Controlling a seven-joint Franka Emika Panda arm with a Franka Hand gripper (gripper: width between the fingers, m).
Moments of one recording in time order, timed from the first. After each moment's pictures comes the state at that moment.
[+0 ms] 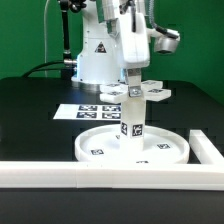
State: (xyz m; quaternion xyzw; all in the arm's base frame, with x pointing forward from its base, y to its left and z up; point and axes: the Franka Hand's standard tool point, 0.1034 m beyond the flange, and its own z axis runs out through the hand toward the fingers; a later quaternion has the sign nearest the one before) arm 0.555 0.024 0.102 -0.66 0.75 -0.02 0.12
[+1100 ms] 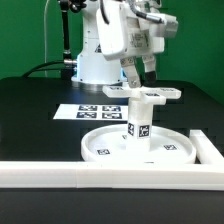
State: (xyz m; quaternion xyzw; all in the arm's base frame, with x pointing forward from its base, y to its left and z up) arm 0.564 0.039 0.129 -0.52 0.84 0.05 0.15
